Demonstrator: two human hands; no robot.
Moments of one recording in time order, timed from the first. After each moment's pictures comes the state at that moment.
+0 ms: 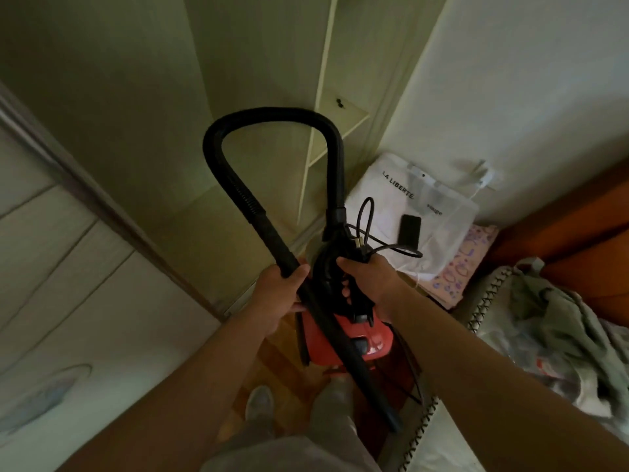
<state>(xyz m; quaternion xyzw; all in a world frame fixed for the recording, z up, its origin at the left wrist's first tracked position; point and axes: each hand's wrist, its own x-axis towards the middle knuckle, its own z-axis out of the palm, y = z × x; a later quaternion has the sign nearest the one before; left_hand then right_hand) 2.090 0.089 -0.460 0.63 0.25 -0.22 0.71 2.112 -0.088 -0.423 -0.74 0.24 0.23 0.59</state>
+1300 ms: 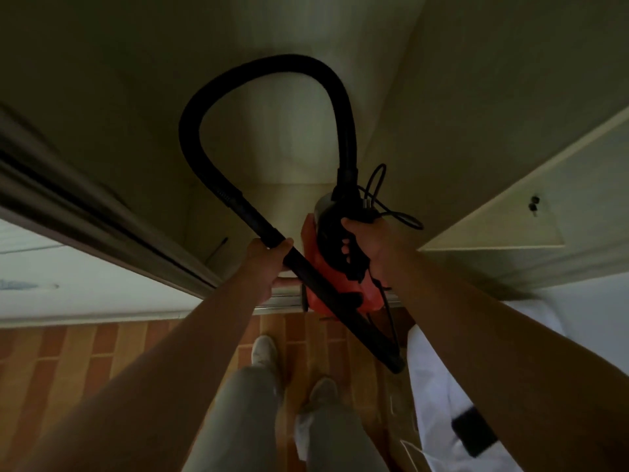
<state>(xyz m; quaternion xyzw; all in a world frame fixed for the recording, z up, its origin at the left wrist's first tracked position) 2.295 0.159 -0.573 0.40 0.54 0.08 0.74 2.465 0.053 -0.540 -0.74 -0.01 0.46 0.50</state>
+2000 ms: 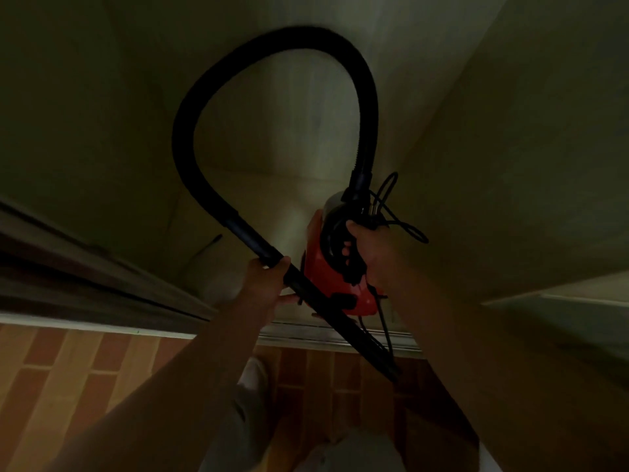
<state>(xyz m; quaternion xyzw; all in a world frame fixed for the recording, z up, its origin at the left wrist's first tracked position) 2.333 0.211 -0.843 0.31 0.58 0.16 0.74 2.522 0.156 -0.812 -0.74 -0.02 0.44 0.51</state>
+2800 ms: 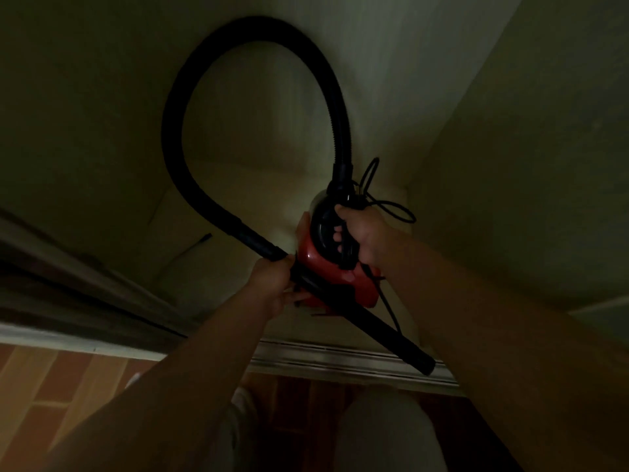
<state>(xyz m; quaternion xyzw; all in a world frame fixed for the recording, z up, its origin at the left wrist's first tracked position) 2.368 0.229 -0.975 0.32 0.55 0.17 0.75 2.540 0.208 -0.934 -0.73 -0.09 0.48 0.47</state>
